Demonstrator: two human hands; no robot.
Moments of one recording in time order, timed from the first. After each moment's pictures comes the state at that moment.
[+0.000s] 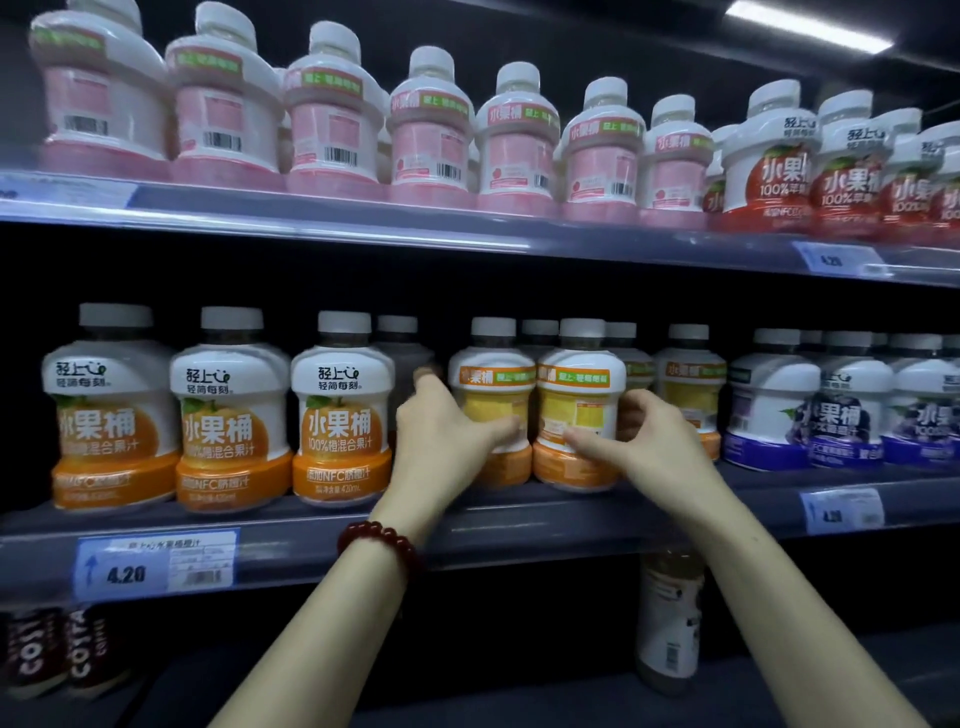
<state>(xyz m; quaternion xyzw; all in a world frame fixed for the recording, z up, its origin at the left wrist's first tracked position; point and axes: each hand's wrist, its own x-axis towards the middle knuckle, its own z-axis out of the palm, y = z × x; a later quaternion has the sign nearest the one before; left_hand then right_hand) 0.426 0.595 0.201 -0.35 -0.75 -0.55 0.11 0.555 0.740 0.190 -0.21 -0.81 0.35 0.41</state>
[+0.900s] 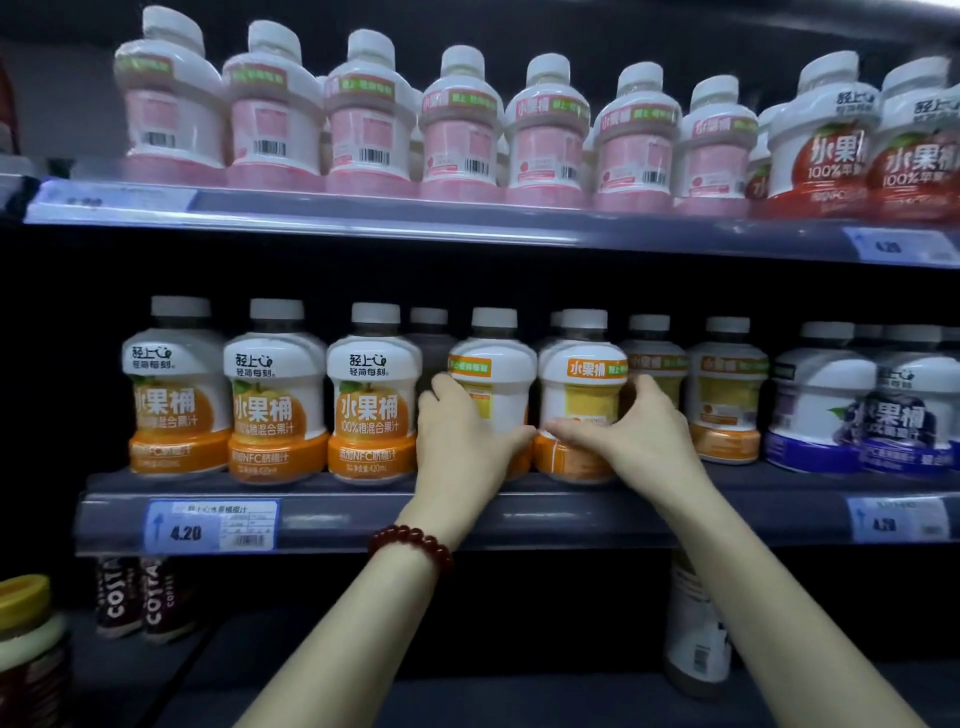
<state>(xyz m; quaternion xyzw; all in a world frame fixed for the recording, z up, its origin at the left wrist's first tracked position) 0.446 0.588 0.192 -0.30 -0.80 -0.48 0.20 0.533 0.728 0.191 -0.22 -0.81 0.32 0.45</state>
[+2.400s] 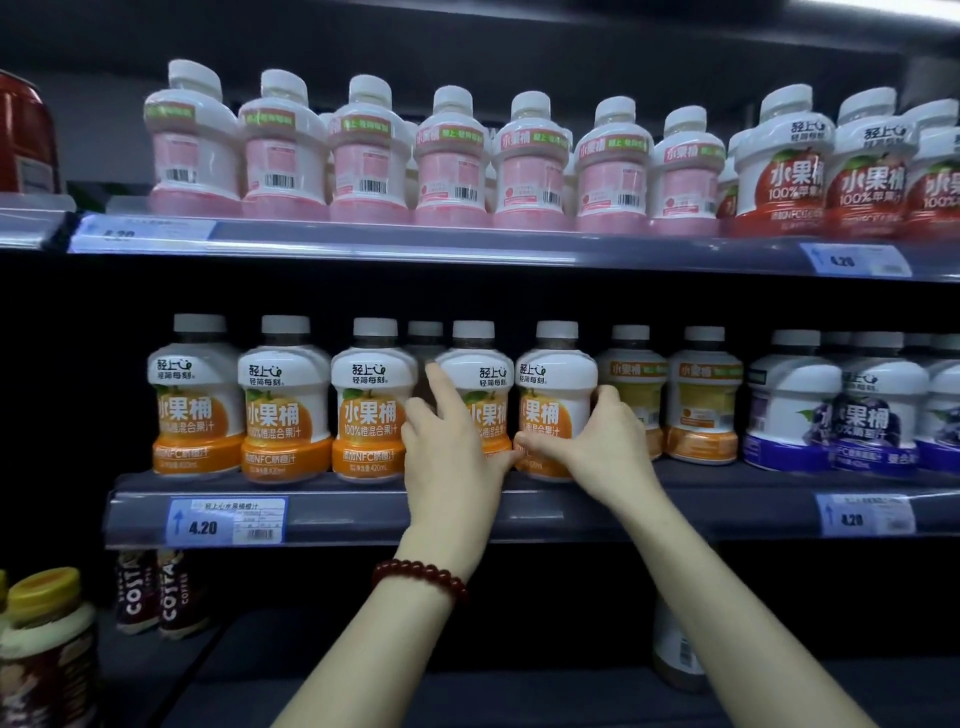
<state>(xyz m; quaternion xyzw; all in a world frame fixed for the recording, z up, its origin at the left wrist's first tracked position) 0.471 0.581 0.179 -0.27 -0.83 -0.41 0.28 0.528 0.713 0.187 -0.24 -0.82 0.30 0.43</state>
